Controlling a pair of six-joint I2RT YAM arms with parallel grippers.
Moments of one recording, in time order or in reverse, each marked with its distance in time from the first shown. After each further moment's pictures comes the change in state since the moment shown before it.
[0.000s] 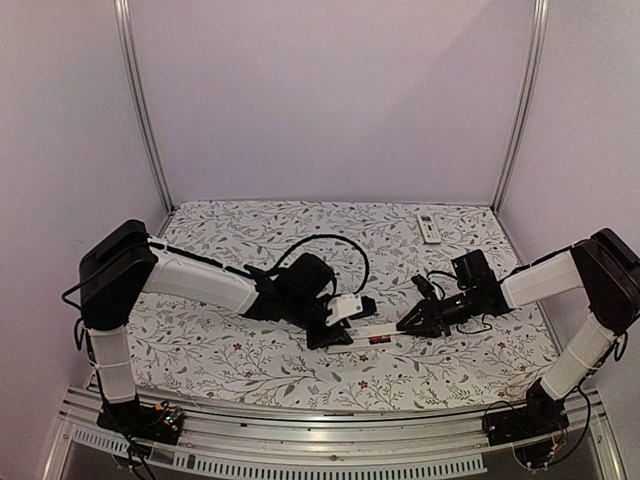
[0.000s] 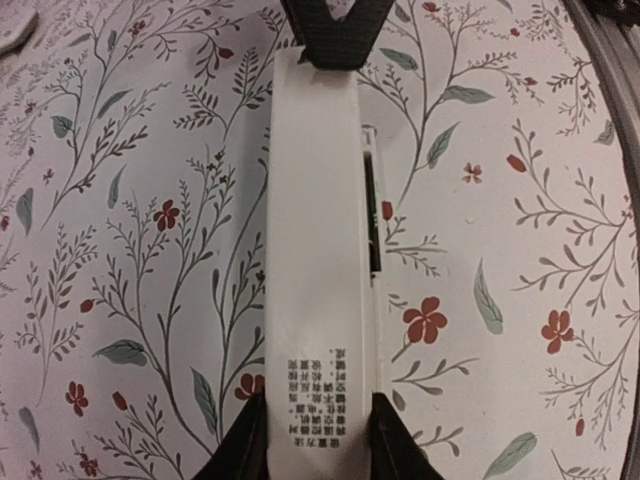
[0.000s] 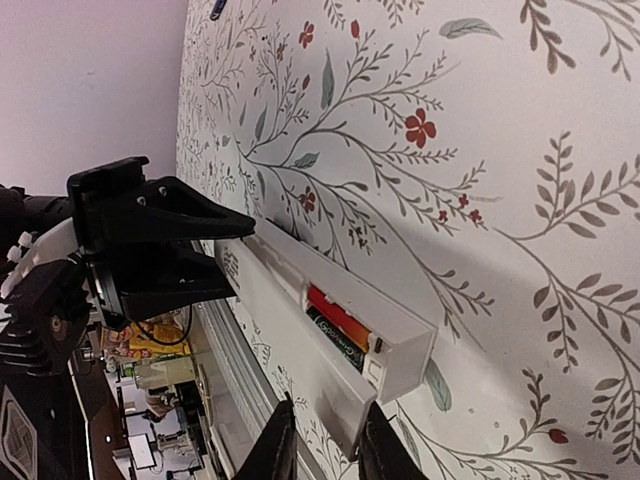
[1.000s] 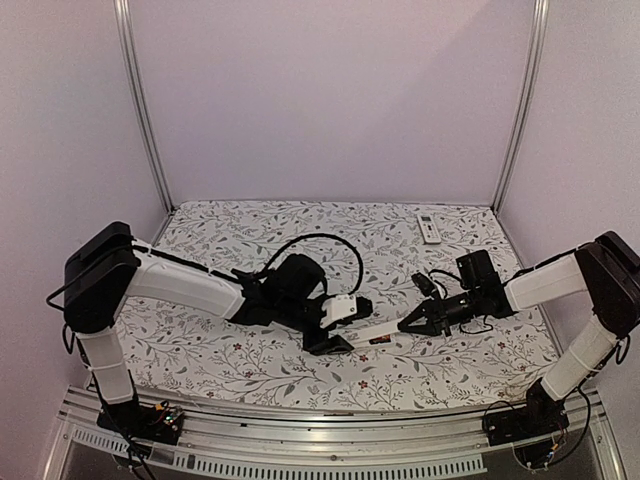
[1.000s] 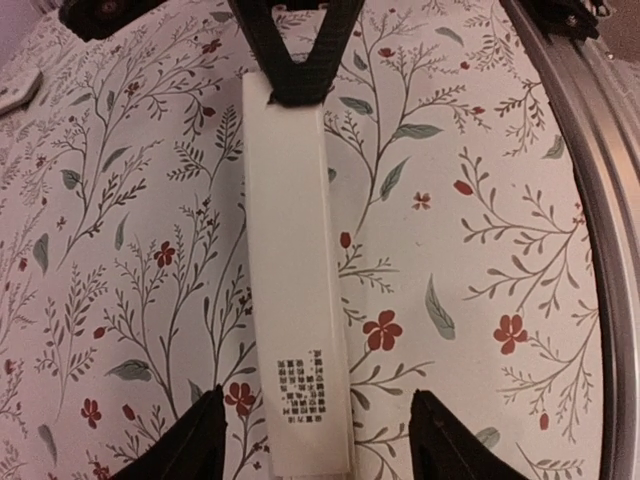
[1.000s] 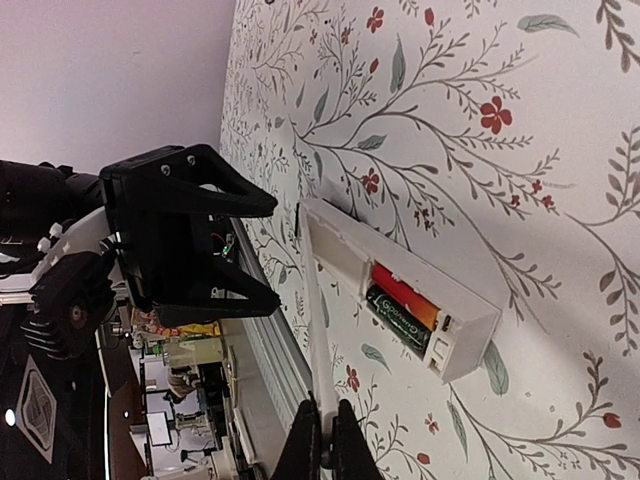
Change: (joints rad) left arm -0.008 -0.082 -0.103 0.120 0.046 0.033; right arm -0.015 -0.028 -0.033 0.071 -0.117 0.030
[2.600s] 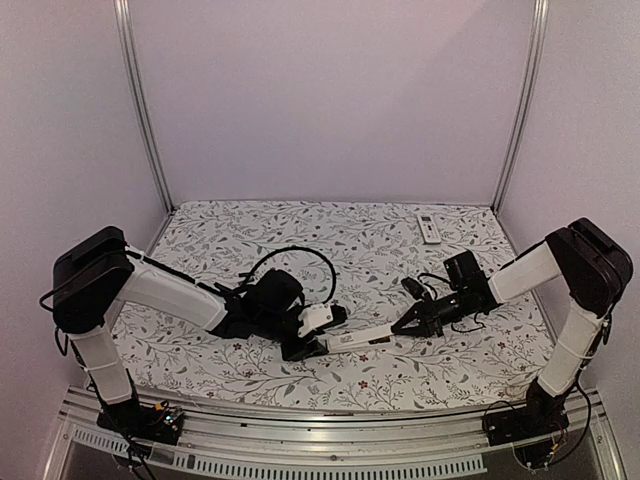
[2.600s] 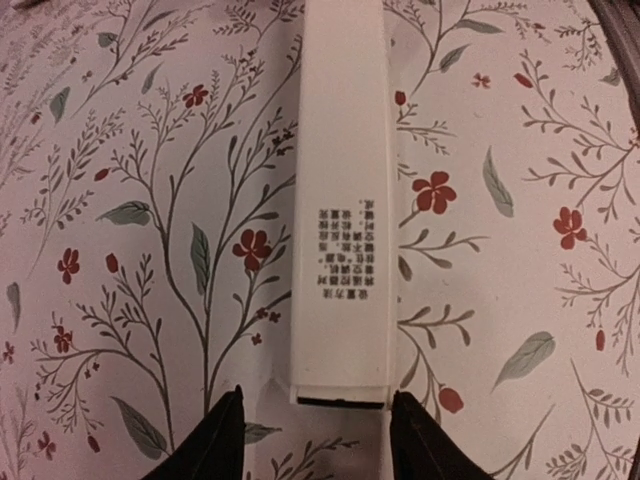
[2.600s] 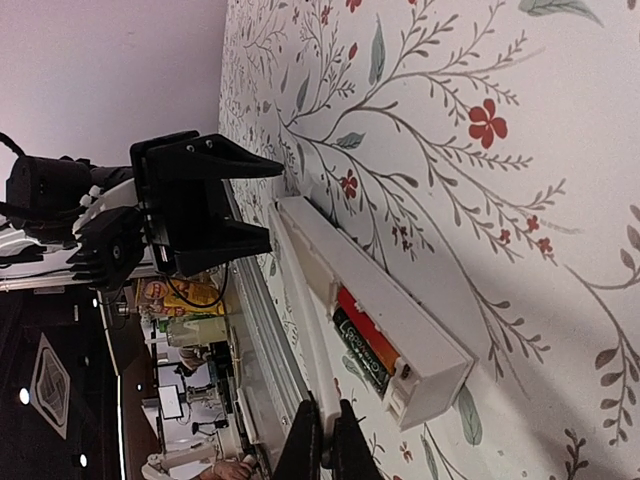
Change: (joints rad) left arm 0.038 -0.063 -0.206 0.090 -0.104 -0.089; right arm 0.007 0.183 0.102 -0.039 -0.077 -0.094
